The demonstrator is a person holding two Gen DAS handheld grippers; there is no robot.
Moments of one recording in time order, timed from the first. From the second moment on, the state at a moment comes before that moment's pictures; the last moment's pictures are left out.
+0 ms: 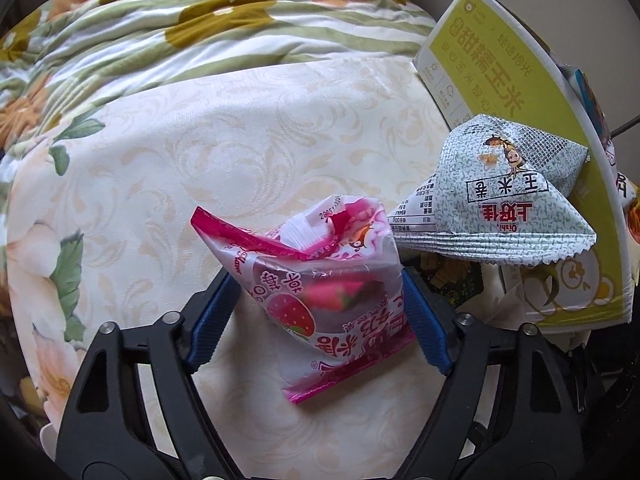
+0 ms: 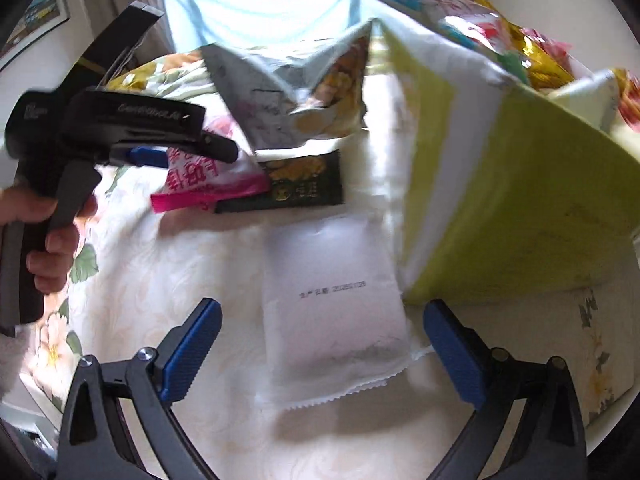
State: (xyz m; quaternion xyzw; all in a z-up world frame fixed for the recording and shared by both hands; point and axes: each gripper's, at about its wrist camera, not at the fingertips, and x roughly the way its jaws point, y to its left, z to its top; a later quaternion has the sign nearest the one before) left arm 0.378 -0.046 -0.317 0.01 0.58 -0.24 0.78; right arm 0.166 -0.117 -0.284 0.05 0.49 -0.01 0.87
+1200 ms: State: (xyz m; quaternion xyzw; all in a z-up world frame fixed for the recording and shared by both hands) left arm 0.356 0.046 -0.228 -0.03 0.55 -0.23 0.80; right arm 0.216 -0.082 -0.196 0.06 0.47 0.00 0.88
